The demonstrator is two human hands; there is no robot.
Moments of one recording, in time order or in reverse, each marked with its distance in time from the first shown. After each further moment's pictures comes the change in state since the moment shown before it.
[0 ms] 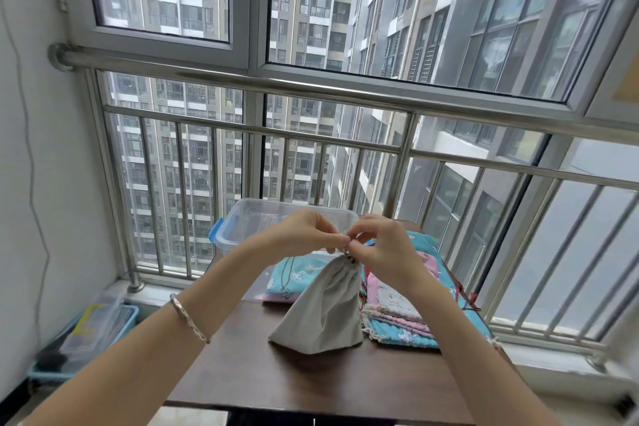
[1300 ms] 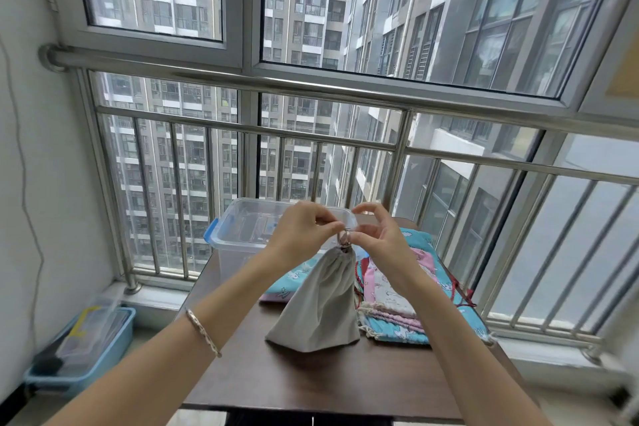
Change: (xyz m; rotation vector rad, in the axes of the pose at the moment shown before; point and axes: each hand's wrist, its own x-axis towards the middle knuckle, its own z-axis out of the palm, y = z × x) left_hand 0.013 -0.011 0.021 0.148 0.432 0.283; right_hand -0.004 0.012 0.002 0.563 -0.024 0.298
